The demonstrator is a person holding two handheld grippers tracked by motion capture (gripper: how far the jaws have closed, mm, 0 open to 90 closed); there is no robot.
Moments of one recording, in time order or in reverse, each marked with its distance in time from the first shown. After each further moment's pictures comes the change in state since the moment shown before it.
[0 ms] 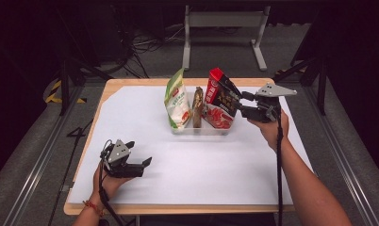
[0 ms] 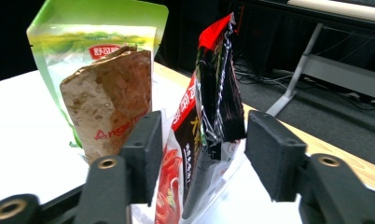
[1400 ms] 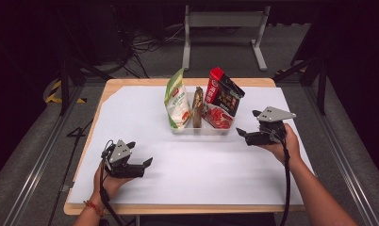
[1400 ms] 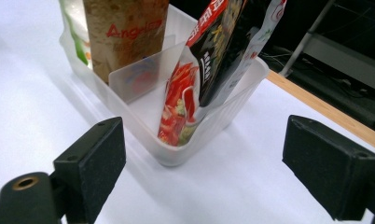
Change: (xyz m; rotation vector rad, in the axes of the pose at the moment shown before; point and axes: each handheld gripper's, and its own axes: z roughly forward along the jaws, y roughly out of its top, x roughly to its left) left arm -0.002 0.000 0.002 0.011 -0.007 0.003; right arm 0.015 -0.054 -0.023 0.135 -0.004 -0.141
